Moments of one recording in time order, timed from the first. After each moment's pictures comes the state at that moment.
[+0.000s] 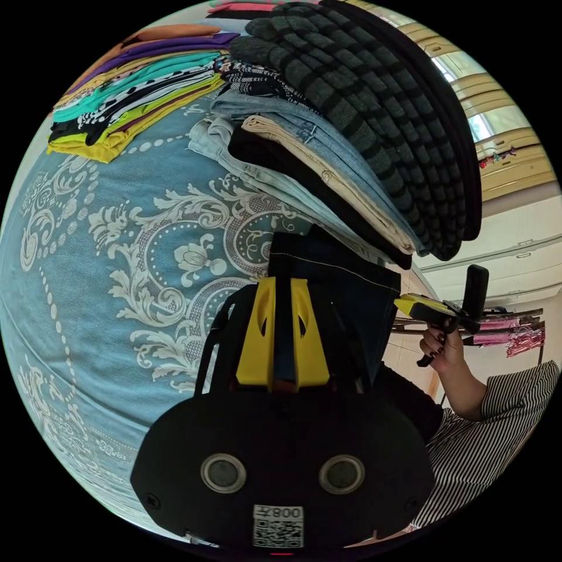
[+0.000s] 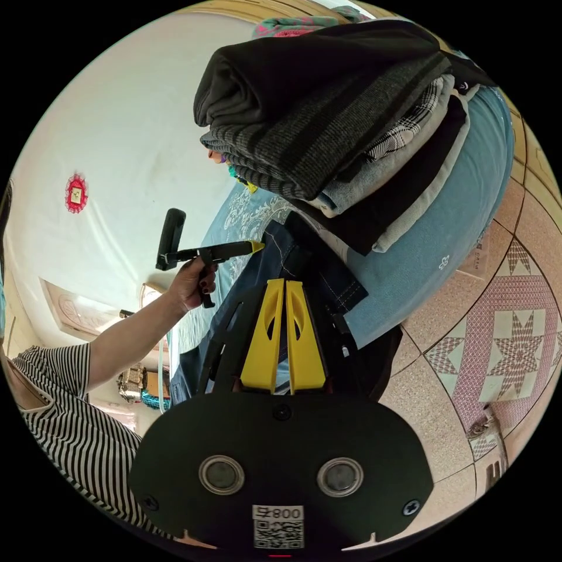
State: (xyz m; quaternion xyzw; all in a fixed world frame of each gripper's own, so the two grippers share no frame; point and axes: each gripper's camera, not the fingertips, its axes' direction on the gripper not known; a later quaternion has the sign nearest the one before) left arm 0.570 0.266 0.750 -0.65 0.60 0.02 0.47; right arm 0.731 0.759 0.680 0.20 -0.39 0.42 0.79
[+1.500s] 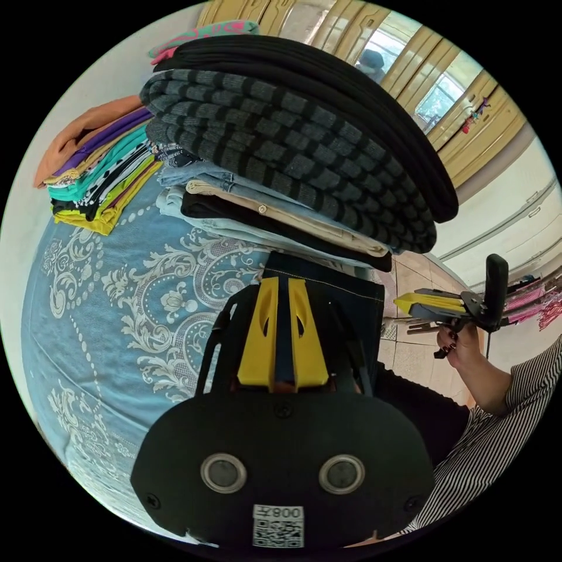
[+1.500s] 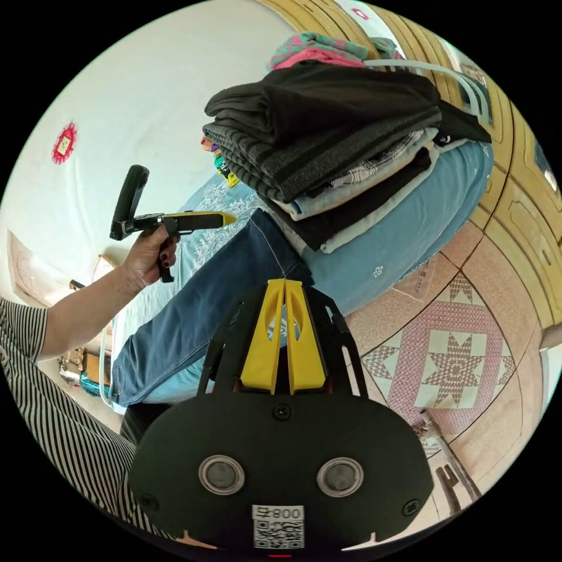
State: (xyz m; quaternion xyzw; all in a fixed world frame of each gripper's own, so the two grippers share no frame) left arm 0.537 0.189 0.654 -0.57 0.61 0.09 0.54; right arm 0.658 0.706 0.688 0.18 -0.24 0.38 0.87
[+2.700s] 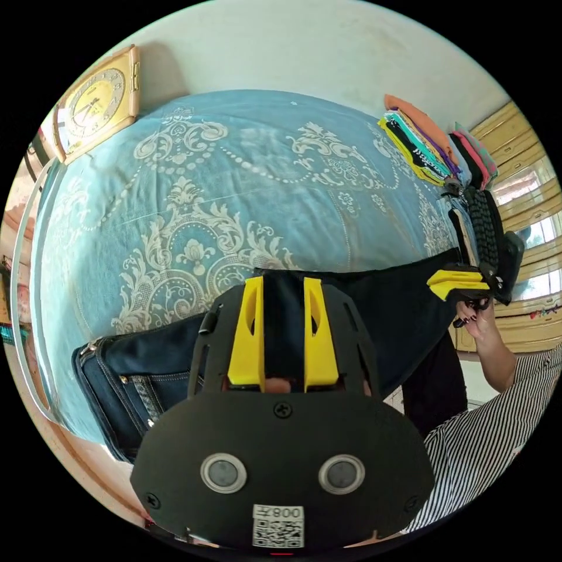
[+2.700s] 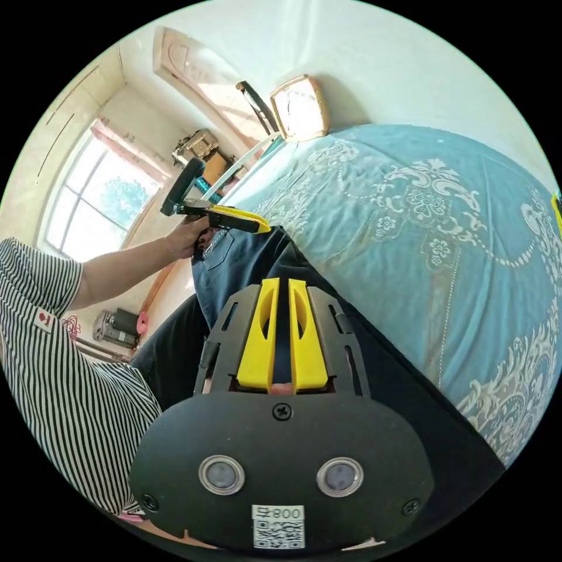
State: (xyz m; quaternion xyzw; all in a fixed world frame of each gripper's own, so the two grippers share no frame) left arm -0.171 0.306 0.515 -0.76 0.21 -0.15 0.59; right arm 0.216 0.209 0.679 0.11 -0.45 -0.20 0.86
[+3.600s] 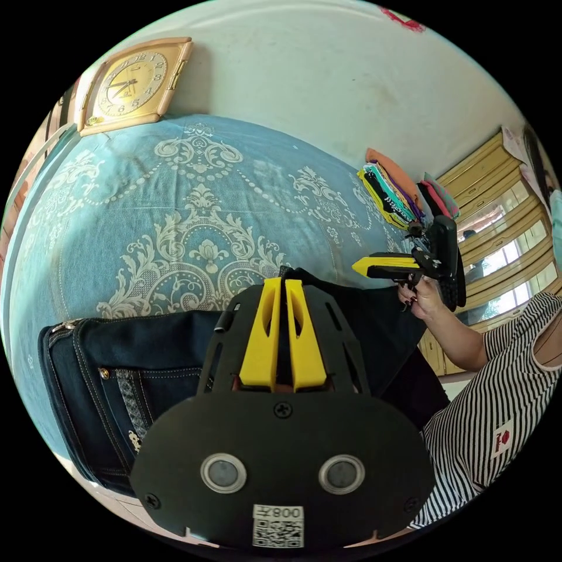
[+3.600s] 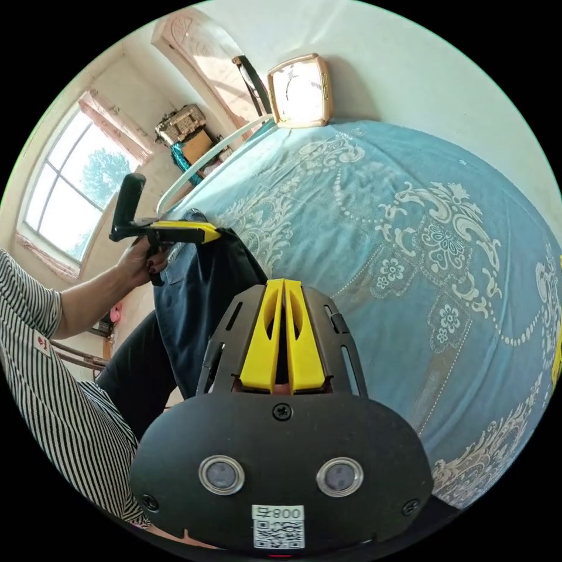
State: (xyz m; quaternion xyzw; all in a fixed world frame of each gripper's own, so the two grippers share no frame) left arm -0.455 0.317 0.385 -0.65 0.24 -0.28 0.66; right arm 0.057 -0.012 0.738 0.13 -0.42 -0.23 0.87
